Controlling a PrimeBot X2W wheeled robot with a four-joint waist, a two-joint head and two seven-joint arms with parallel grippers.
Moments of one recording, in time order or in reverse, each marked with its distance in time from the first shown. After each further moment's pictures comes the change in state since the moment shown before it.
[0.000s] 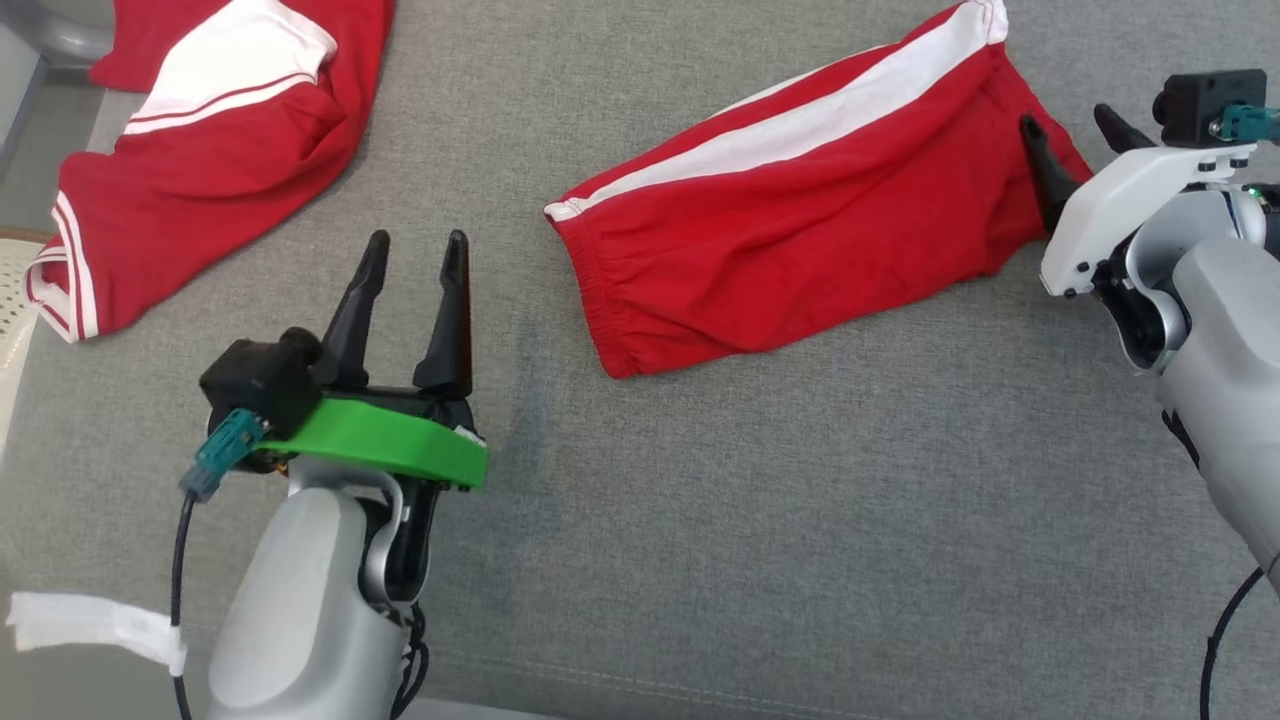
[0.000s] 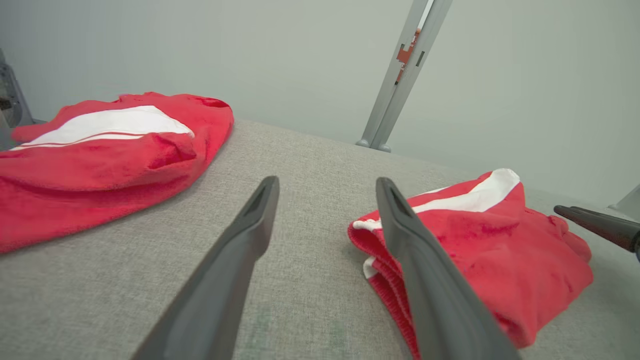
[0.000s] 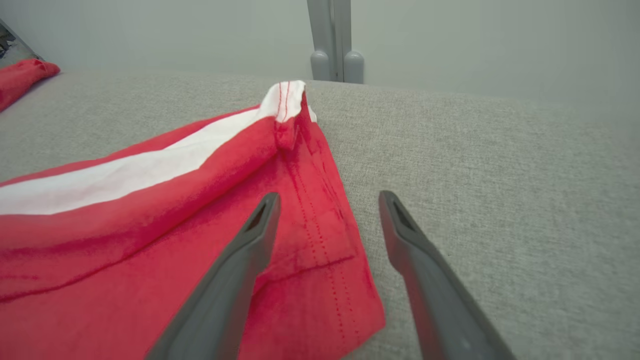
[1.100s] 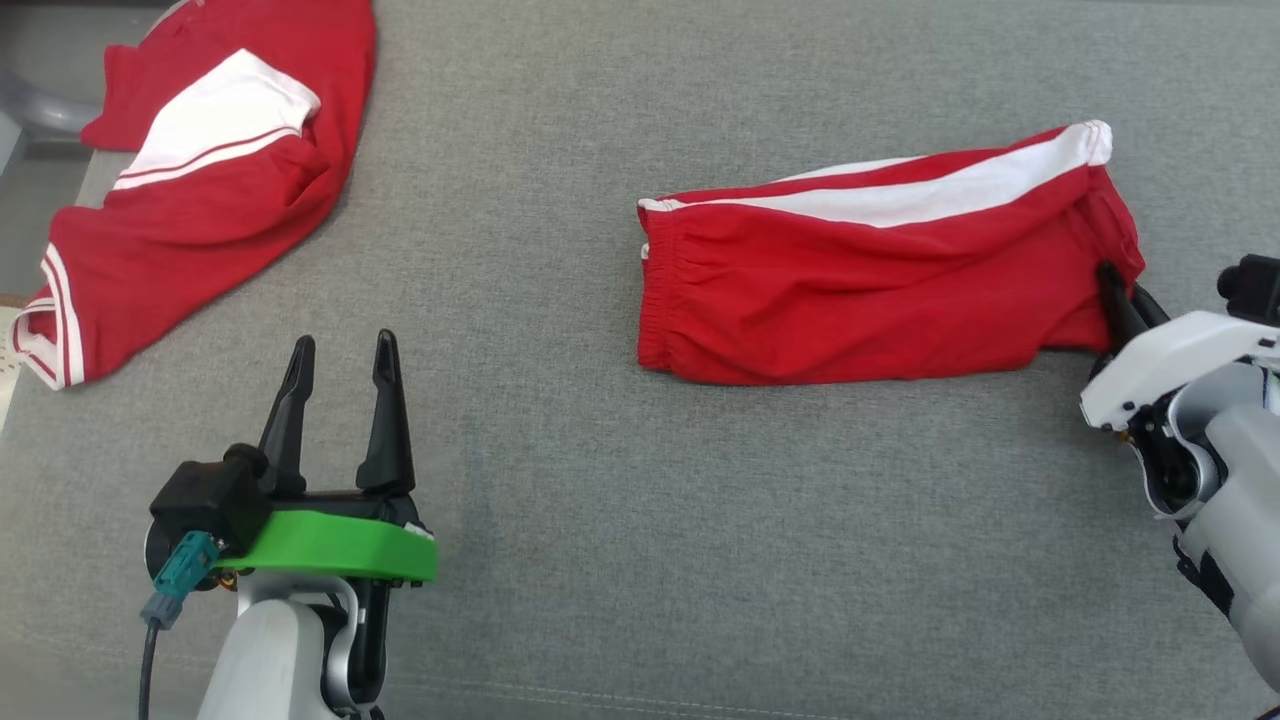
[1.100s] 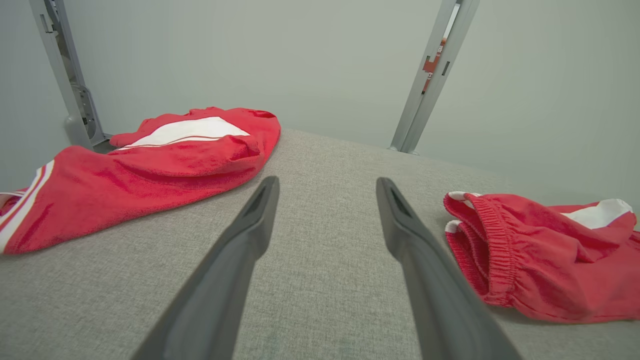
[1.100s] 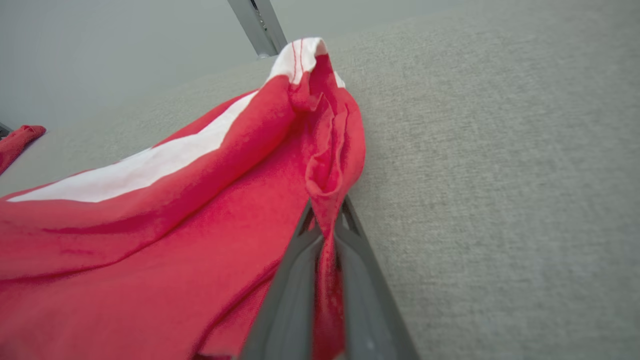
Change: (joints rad) left arm 0.225 0.000 0.133 -0.156 0.118 0.033 0.000; right arm 0.262 -0.061 -0.005 -0.065 0.304 0.001 -0.149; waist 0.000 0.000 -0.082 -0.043
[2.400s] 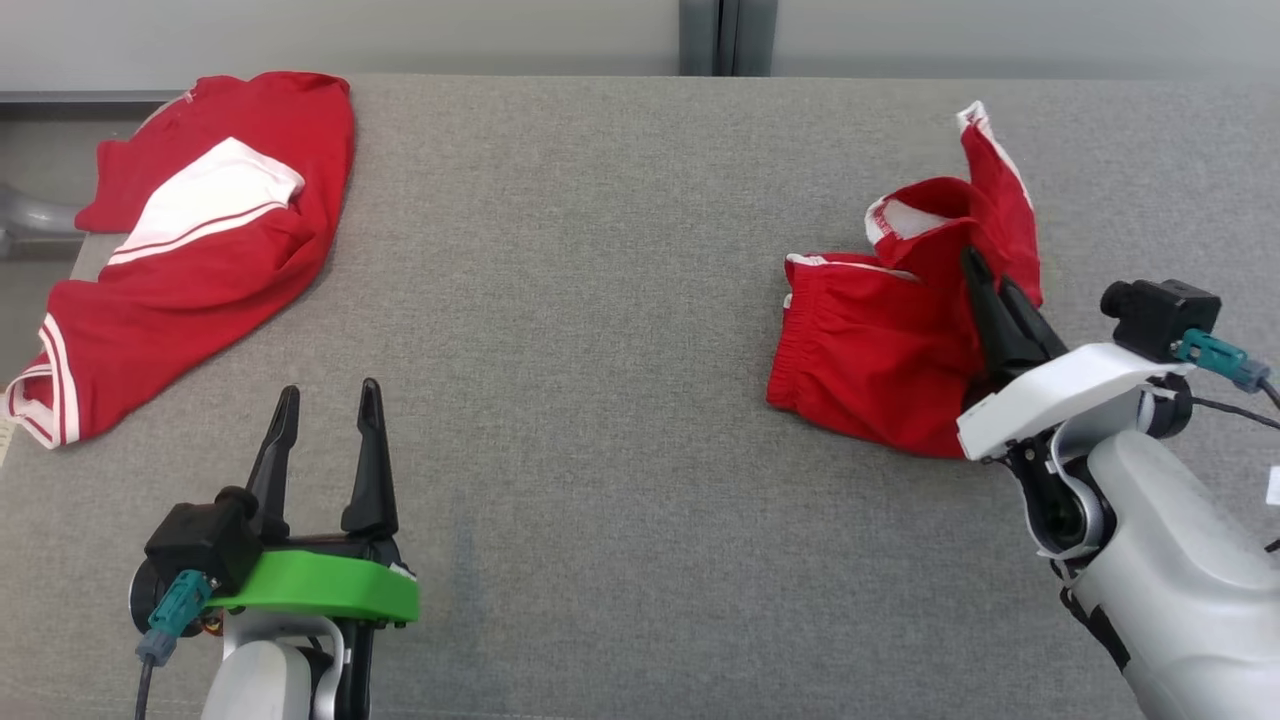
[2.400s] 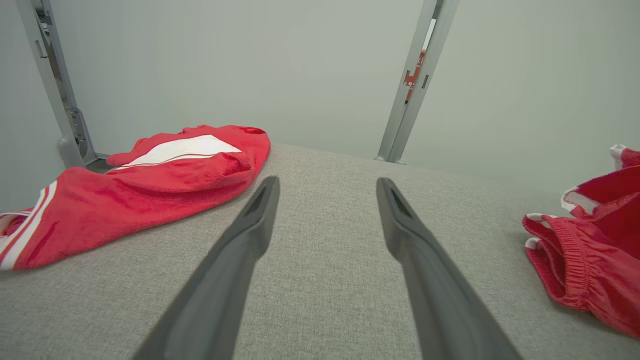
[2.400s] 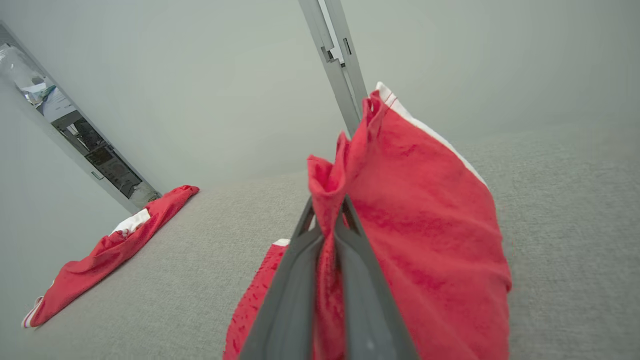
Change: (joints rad) left arm 0.064 0.000 0.049 0.016 0.049 -0.022 0.000; right arm 0.193 0.121 -0.144 -0.417 -0.186 -0.001 -0.013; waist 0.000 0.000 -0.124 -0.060
